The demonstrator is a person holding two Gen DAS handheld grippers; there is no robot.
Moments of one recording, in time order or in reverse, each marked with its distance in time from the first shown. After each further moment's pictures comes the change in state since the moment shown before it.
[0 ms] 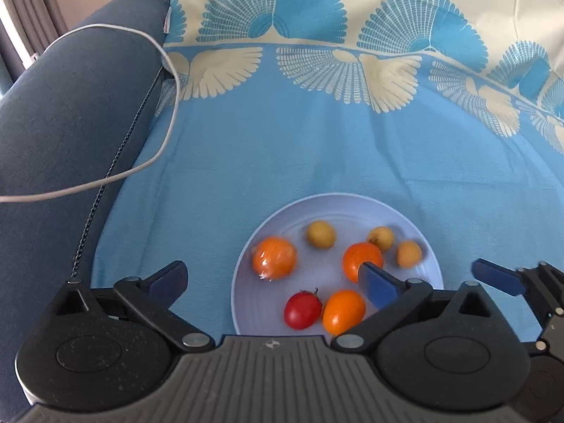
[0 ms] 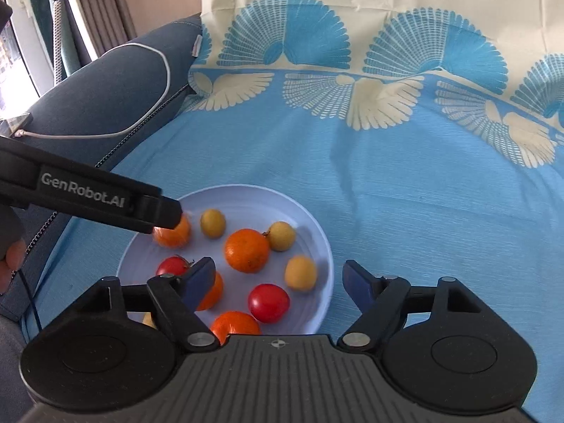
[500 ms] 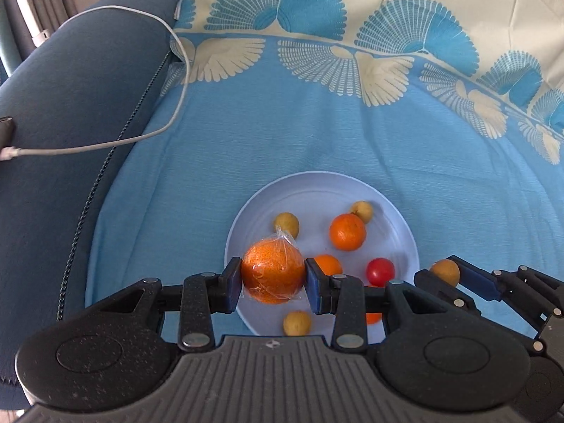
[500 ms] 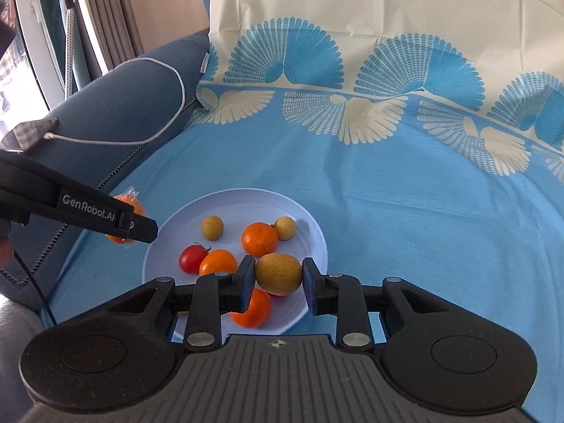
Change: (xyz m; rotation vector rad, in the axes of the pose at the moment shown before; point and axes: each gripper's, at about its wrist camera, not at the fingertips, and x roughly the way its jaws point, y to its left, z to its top) left arm -0.020 0.005 -0.014 -0.049 0.025 -0.039; right arm -0.045 0.012 -0.010 -0.028 -0.039 -0.025
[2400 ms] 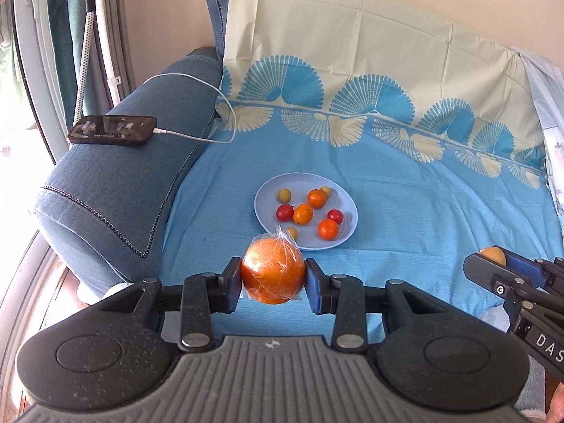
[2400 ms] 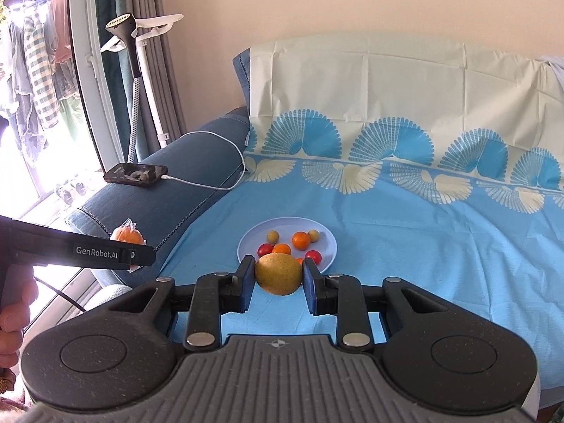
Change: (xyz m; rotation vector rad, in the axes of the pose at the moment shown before) left arm -0.242 0.004 -0.192 -0.034 -0.285 -0.009; right arm -0.271 0.049 -0.094 0.008 -0.239 0.006
